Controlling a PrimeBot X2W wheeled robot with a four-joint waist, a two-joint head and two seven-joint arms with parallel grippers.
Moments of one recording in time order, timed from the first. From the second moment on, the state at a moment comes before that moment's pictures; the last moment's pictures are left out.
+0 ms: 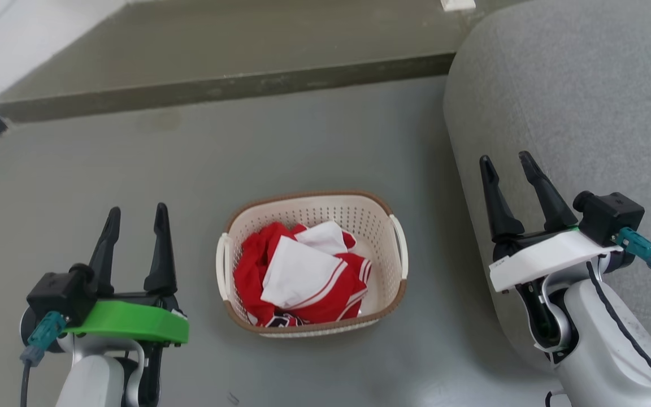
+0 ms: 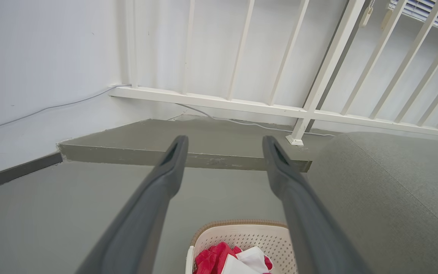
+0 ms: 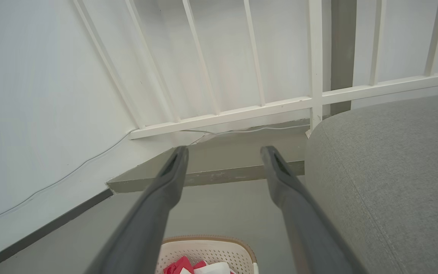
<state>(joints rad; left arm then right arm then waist) -0.11 0.05 -0.12 0.10 -0.38 -0.05 -0.25 -0.22 -0.15 0.30 0.20 0.43 0.00 -0.25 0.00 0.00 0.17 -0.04</state>
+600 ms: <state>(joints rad) -0.24 0.06 -0.13 0.13 -0.35 -0.07 -0.25 -0.33 -0.14 0.30 0.24 0.42 0.01 -0.25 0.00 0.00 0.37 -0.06</state>
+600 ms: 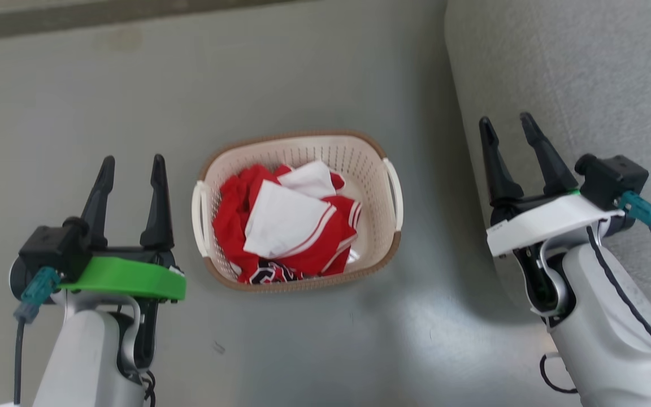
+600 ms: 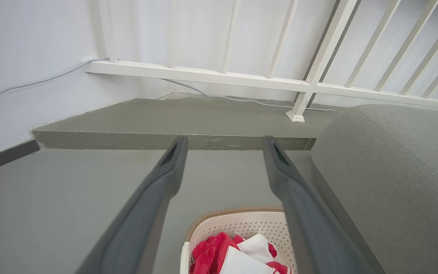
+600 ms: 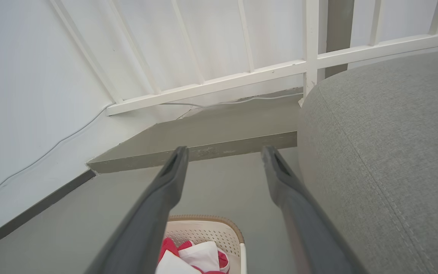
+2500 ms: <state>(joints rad) -0.71 0.06 -0.13 0.57 -0.36 -0.09 -0.20 -0.82 -0.08 0.37 0.72 0.43 0.07 -0.17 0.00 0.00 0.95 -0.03</state>
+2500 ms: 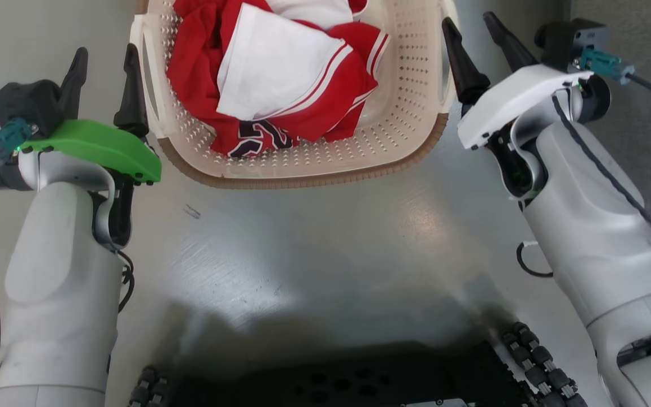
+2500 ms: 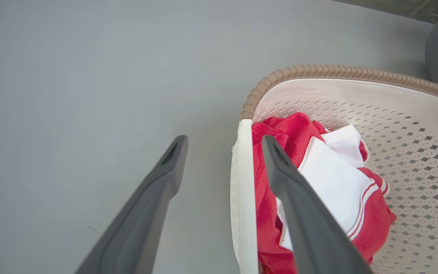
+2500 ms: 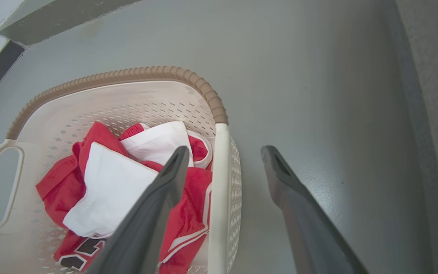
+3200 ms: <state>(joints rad) -0.81 0.05 -0.17 0.70 -0.38 -0.11 -0.19 -0.91 -0.07 0.41 0.88 0.48 0.09 -0.16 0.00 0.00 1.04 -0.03</state>
